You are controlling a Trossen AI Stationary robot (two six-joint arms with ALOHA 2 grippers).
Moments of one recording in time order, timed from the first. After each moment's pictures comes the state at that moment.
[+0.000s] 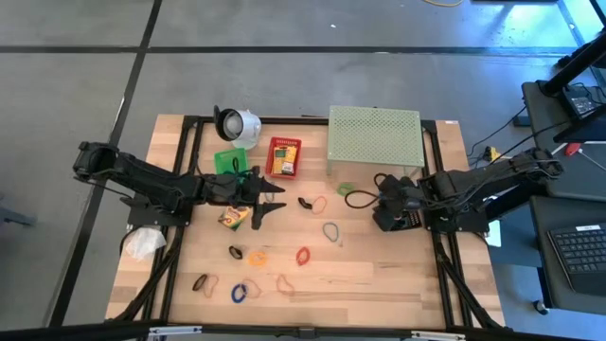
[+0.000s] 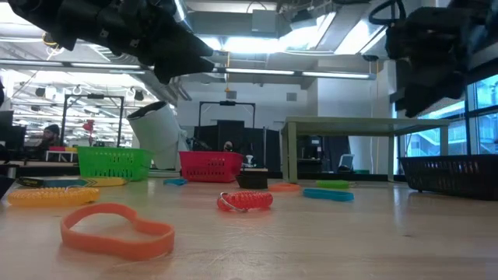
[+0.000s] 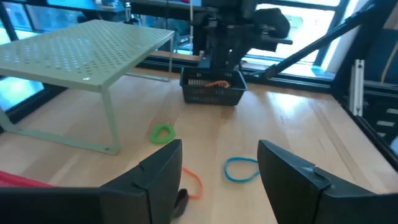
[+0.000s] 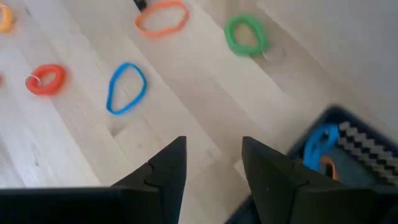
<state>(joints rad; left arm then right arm) -0.10 1.18 0.46 0.50 -0.20 -0.16 0.25 1.01 0.72 -0.79 0.25 0.90</state>
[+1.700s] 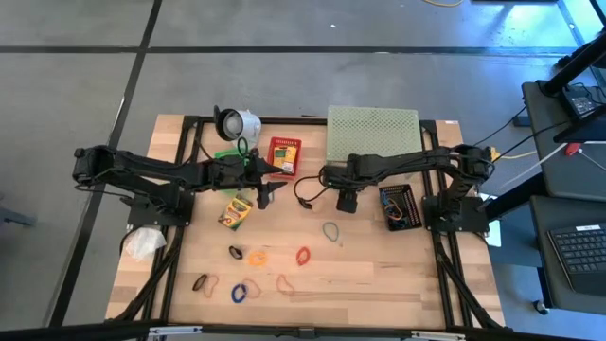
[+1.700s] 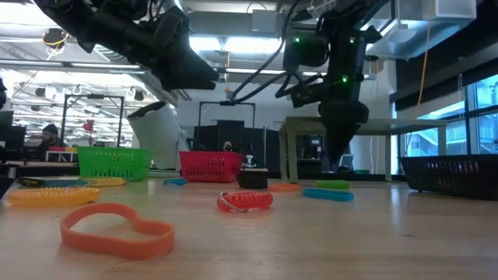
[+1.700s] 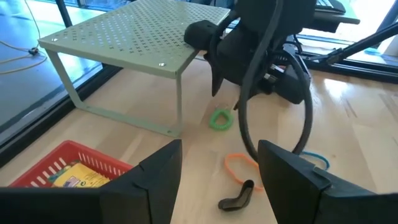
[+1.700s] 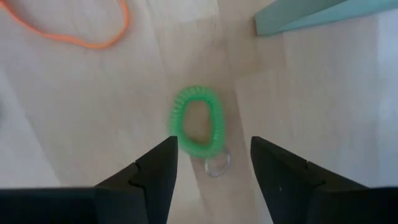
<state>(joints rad) 0.11 1.18 0.54 0.31 -0.15 -0.12 -0.07 1.78 1.18 -0.86 0.23 0.13</state>
